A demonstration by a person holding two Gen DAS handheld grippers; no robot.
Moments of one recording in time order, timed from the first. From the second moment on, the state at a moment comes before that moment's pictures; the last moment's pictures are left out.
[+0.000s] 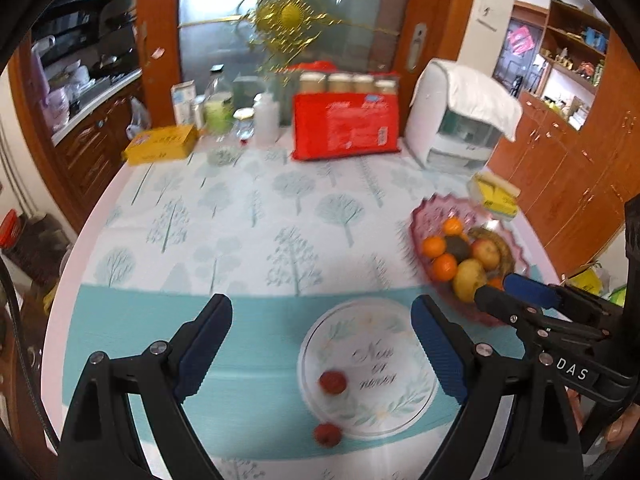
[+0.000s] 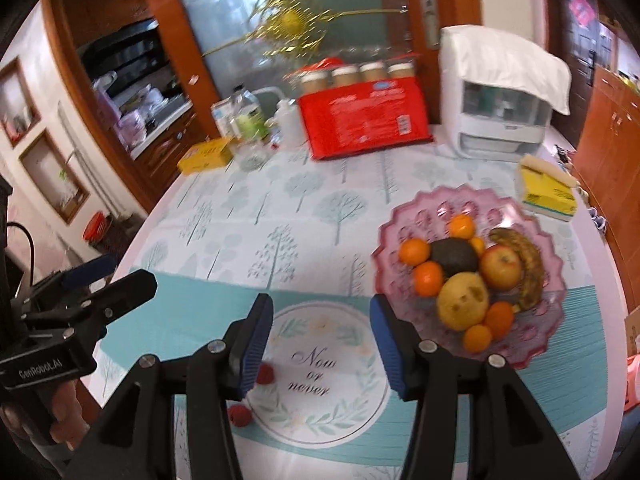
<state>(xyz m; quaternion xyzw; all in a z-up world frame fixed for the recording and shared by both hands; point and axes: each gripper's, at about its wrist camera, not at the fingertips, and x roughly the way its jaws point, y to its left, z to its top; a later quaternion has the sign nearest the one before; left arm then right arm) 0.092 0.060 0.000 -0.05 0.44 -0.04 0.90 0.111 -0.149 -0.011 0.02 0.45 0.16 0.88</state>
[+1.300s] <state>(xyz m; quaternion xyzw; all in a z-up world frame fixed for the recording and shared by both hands) 0.041 0.042 -0.192 -0.09 0.57 -0.10 0.81 0.091 -0.092 -0.161 0.02 0.57 0.20 0.80</state>
